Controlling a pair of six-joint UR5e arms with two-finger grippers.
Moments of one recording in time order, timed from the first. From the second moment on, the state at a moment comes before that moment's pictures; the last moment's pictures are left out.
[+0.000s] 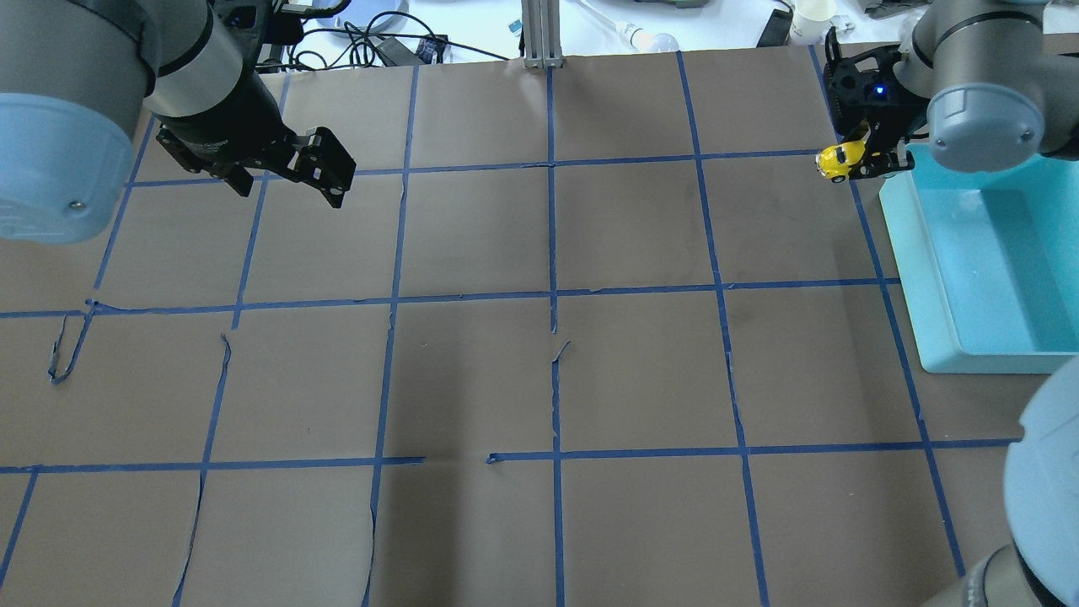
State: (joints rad) left arm -1.60 -1.55 -1.62 -1.42 1.61 0.13; right arm 1.30 -1.22 1.62 -2.14 -1.55 -1.88
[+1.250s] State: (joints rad) left arm -1.60 -1.54 -1.62 -1.42 1.61 0.13; right arm 0.94 -1.21 1.75 -2.15 -1.57 -2.07
